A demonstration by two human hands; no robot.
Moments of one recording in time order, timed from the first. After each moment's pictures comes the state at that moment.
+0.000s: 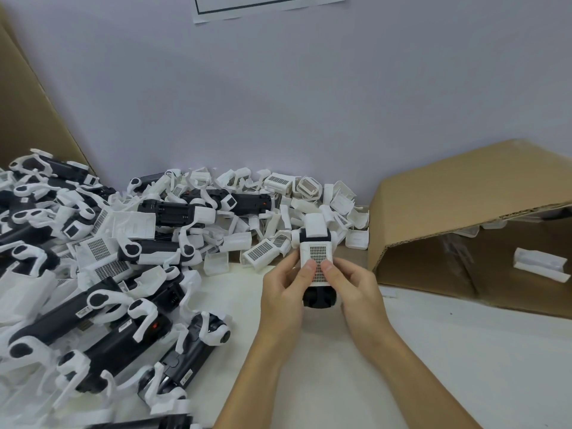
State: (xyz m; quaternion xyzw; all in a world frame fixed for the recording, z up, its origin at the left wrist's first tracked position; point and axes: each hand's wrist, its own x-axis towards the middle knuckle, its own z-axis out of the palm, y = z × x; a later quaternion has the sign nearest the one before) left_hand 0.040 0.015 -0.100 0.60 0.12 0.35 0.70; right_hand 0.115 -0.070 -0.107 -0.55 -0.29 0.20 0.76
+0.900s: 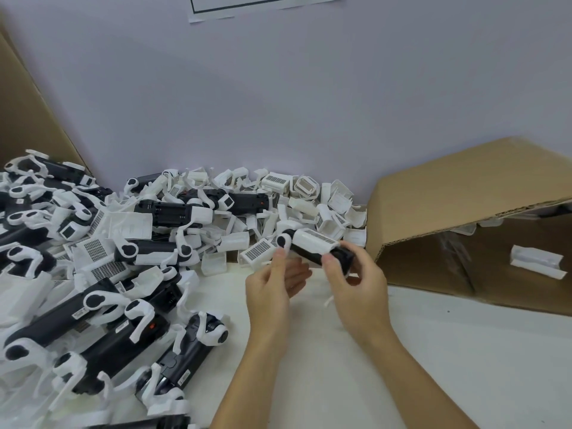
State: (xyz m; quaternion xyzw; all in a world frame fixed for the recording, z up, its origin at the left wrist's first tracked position) left_hand 0.044 0.020 -0.100 0.51 0.27 0.41 0.71; right_hand 0.120 -0.067 -0.113 -0.66 -0.25 0.01 0.71
